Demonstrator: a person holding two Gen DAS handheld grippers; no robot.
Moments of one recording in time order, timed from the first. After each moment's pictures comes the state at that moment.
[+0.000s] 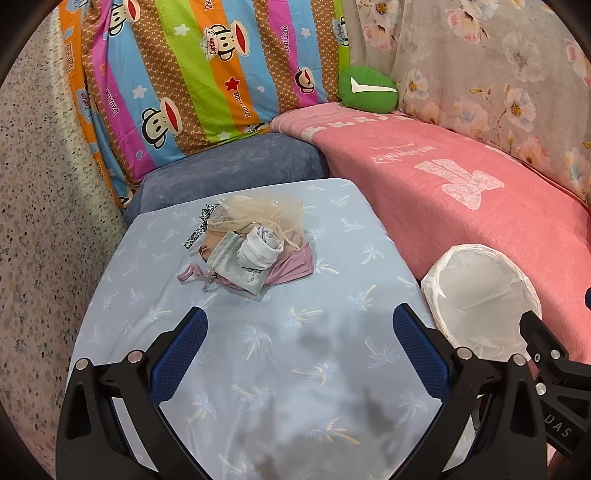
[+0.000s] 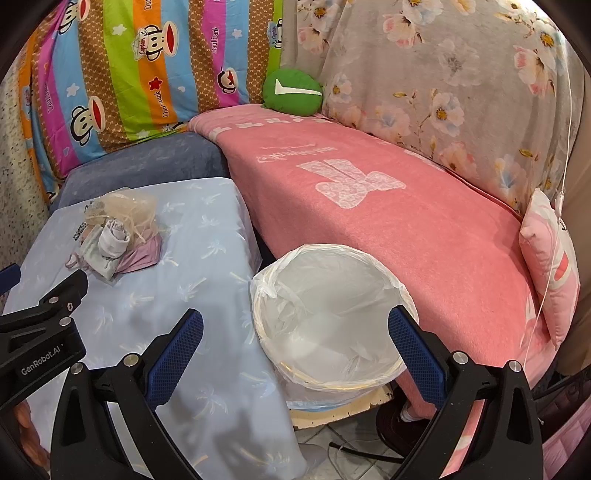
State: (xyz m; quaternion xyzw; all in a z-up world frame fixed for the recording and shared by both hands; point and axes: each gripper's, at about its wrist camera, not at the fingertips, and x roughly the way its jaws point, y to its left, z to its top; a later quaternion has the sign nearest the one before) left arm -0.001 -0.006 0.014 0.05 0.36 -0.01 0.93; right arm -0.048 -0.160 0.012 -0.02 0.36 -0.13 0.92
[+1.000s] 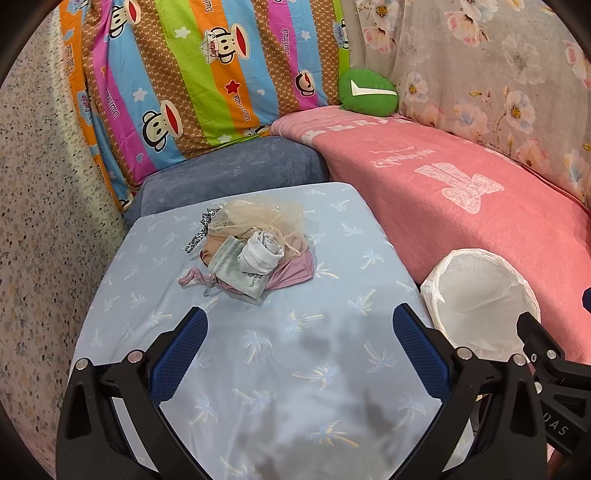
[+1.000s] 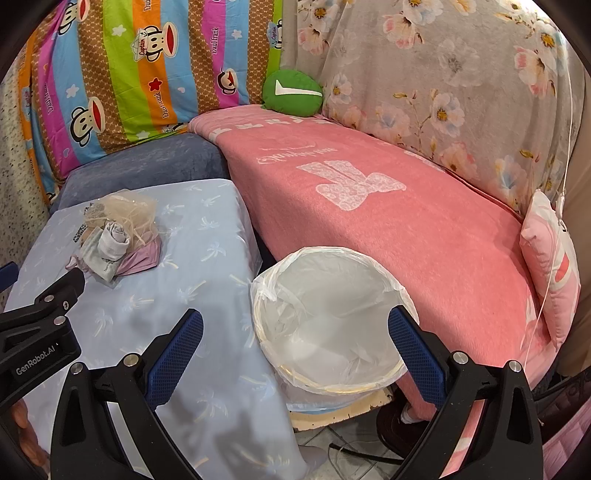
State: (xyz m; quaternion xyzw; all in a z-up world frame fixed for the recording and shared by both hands) left arm -0.001 -0.005 0.017 0.04 0.36 -0.01 0.93; right arm -0.048 -0.160 0.012 -0.02 0.36 -0.13 0.92
